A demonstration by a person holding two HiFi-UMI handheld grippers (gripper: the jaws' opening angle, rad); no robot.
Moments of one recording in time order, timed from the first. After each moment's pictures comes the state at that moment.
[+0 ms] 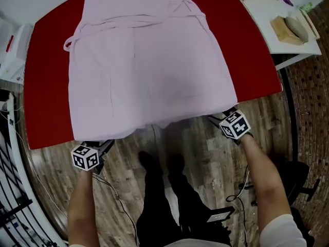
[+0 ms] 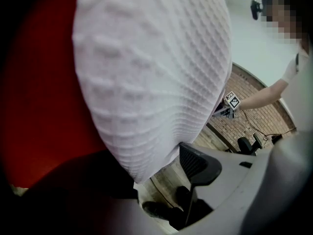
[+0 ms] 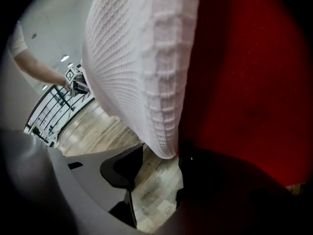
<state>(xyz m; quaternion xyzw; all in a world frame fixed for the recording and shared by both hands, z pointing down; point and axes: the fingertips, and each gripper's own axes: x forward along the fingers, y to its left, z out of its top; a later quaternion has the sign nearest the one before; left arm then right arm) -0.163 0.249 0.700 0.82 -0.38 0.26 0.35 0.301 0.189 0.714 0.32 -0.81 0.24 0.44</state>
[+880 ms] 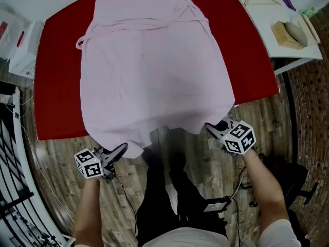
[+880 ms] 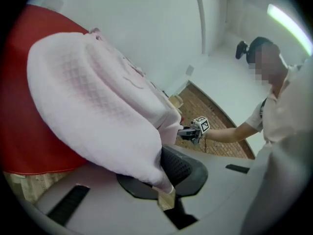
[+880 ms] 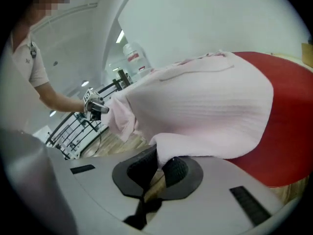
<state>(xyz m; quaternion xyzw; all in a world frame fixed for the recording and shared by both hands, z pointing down) -0.075 0.302 0.571 0.86 -0.25 0.09 0.44 0.229 0.240 0.604 0.26 -0.87 0.28 0.30</state>
